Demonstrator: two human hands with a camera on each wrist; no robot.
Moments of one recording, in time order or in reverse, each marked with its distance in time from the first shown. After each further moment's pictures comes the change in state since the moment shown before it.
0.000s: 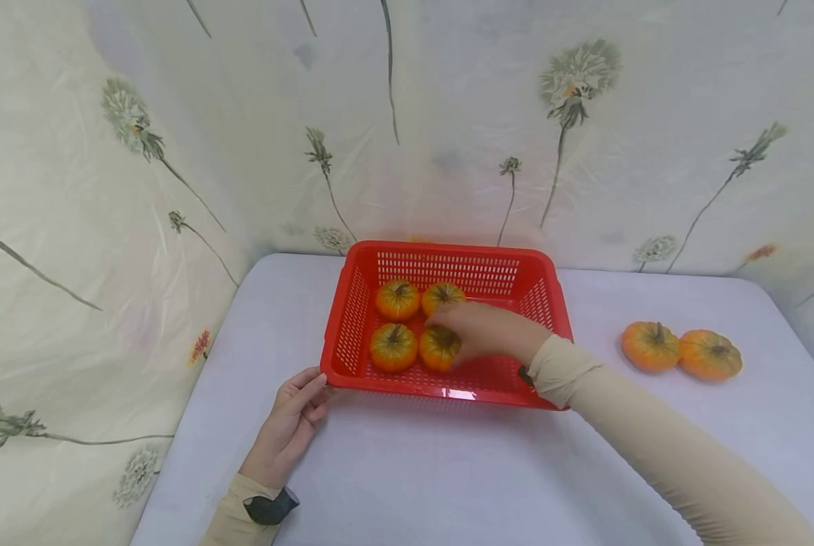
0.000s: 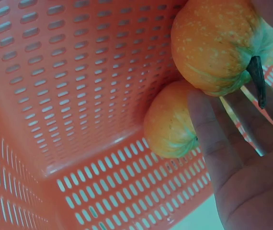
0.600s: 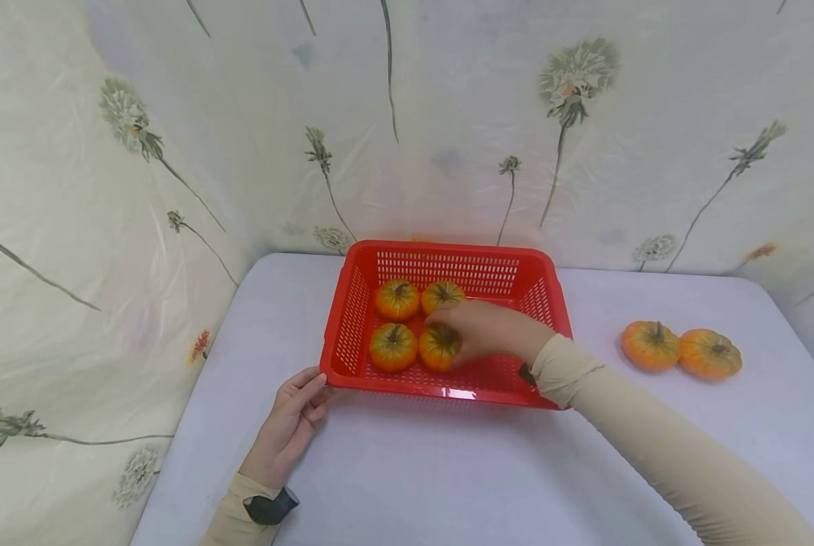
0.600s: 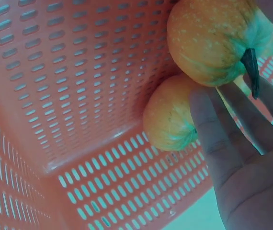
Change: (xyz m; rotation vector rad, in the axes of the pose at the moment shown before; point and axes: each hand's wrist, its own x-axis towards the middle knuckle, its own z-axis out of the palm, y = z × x) left_hand 0.000 -0.001 -0.001 -0.007 0.004 -0.007; right_hand -0.002 0.004 0.001 0.022 0.007 0.025
